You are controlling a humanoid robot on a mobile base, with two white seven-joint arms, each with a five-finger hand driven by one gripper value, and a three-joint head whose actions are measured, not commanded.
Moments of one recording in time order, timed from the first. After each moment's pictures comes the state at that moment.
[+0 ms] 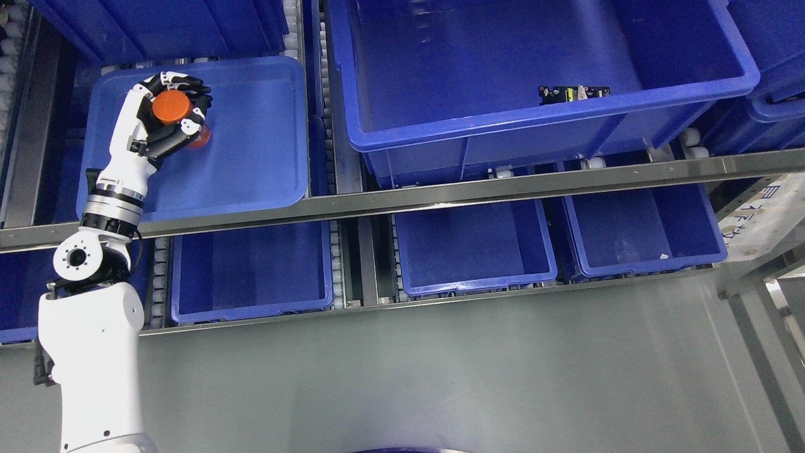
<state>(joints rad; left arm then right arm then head) -0.41 0.14 0.29 -1.29 0.13 -0.23 -0.50 0.00 0.00 0.00 0.00 0.00 -0.02 -0.06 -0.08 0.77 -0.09</state>
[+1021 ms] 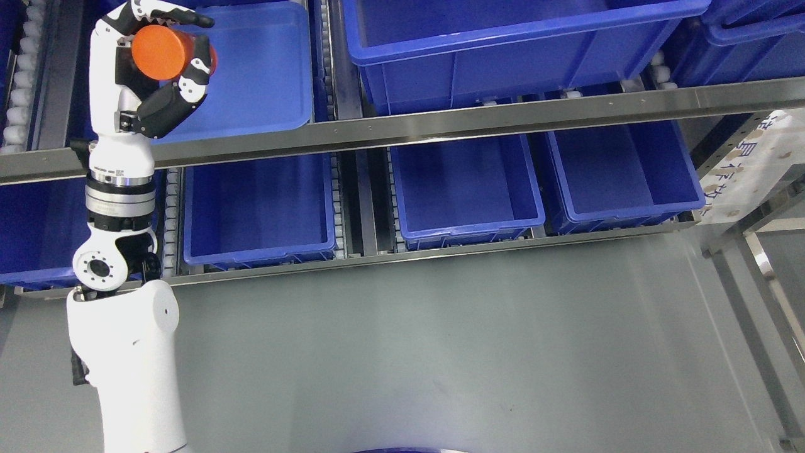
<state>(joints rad) -0.36 0.02 0.24 -1.62 0.16 -0.54 -0.47 0.00 0.00 0.00 0.00 0.00 -0.02 -0.06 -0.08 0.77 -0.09</state>
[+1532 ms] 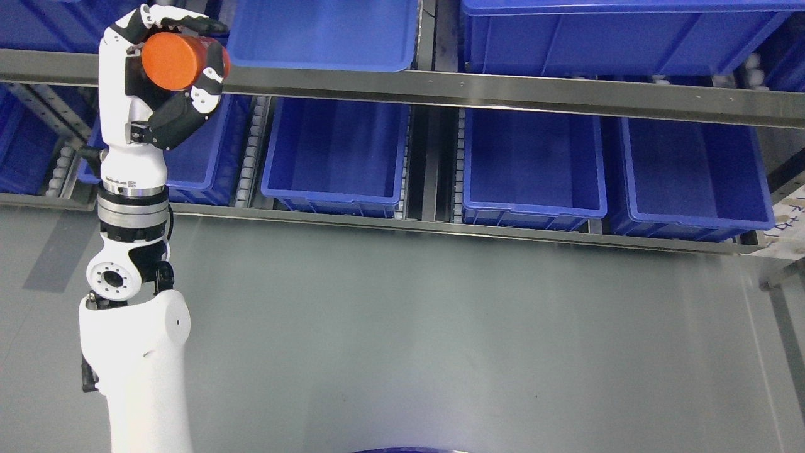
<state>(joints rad) -0.33 0.01 0.19 -1.68 0.17 -0.57 -0.43 0.00 0.00 0.00 0.00 0.00 -0.02 -0.06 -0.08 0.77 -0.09</state>
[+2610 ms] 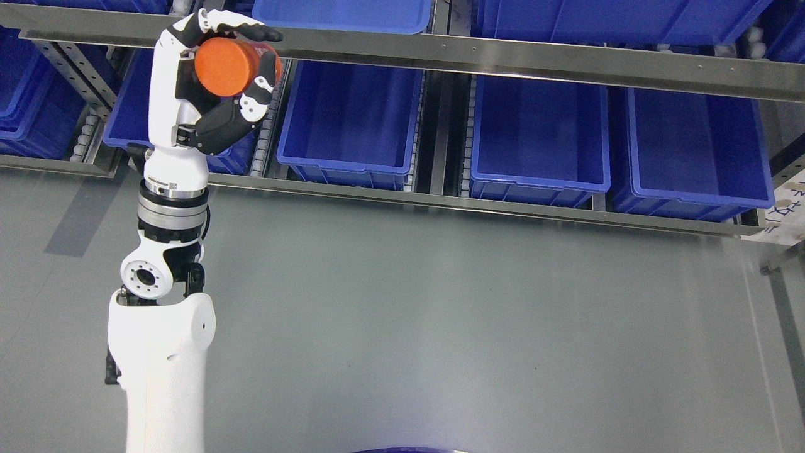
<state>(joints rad) -0.32 0.00 0.07 -1.71 0.18 -0.56 -0.42 0.00 0.00 0.00 0.00 0.00 -0.02 -0.06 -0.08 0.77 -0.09</state>
